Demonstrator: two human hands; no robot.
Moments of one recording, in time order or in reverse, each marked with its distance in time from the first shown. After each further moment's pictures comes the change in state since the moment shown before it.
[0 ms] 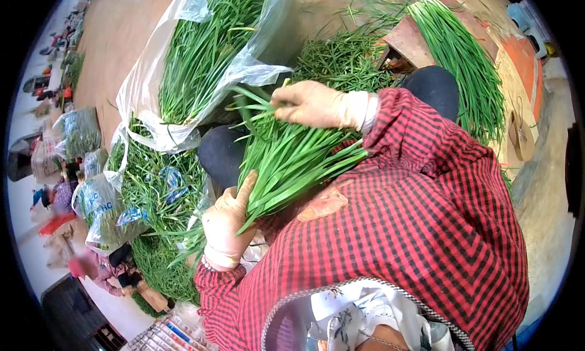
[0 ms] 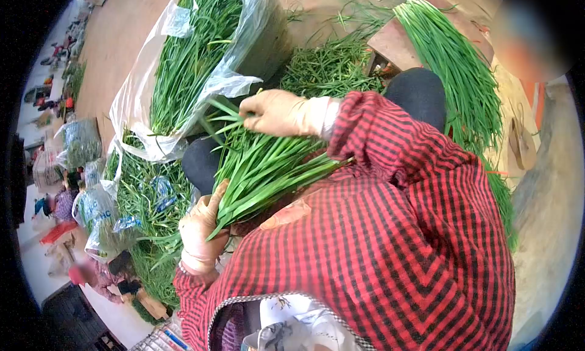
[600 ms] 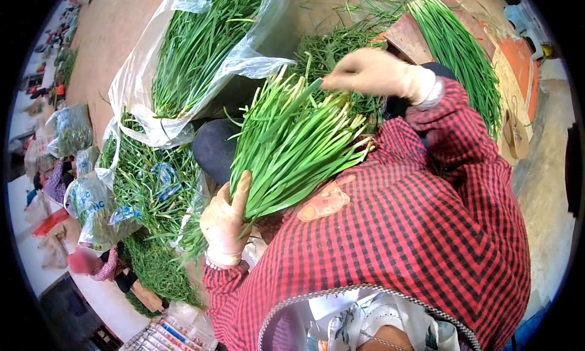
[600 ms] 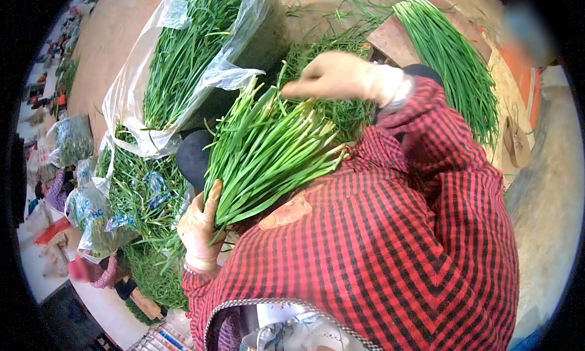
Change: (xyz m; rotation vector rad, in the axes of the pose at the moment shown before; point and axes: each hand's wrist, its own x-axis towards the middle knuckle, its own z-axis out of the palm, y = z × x) left_hand -0.015 -0.008 0.027 0.017 0.226 0.011; right_hand -0.054 0.001 -0.074 -0.262 -0.069 0.385
